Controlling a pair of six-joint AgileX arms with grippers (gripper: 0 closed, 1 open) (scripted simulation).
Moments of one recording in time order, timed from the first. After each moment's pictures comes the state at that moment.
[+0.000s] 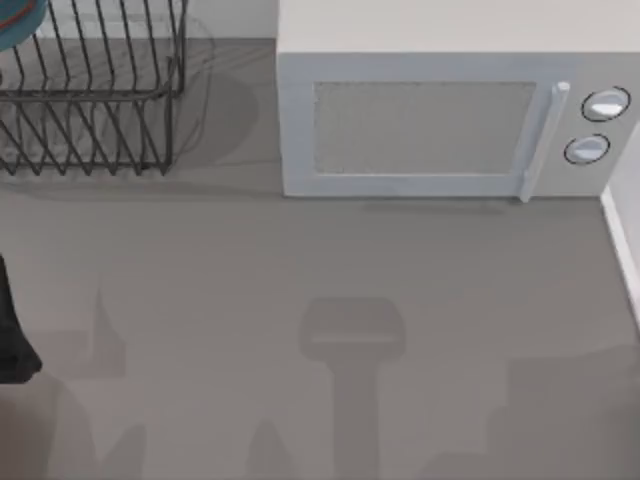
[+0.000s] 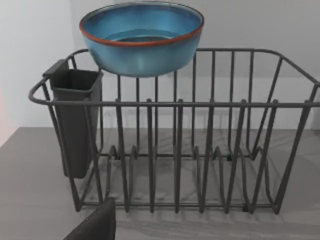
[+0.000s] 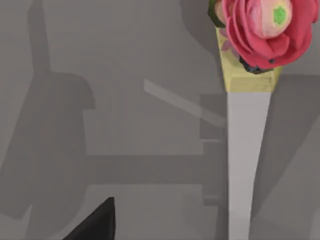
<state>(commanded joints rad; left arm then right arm) 0.00 0.00 0.00 0.00 0.00 0.00 -0.16 1.50 0.72 -0.77 0.00 -0.48</state>
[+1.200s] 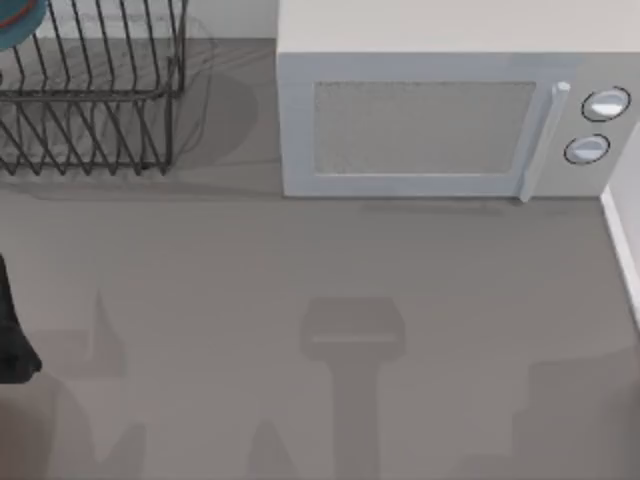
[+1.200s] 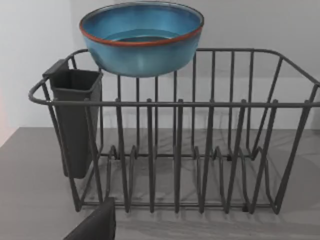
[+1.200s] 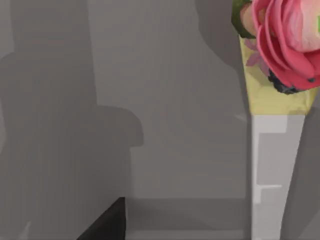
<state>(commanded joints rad) 0.00 0.00 0.00 0.00 0.00 0.00 -0.16 1.60 0.61 -0.58 0.00 -0.48</state>
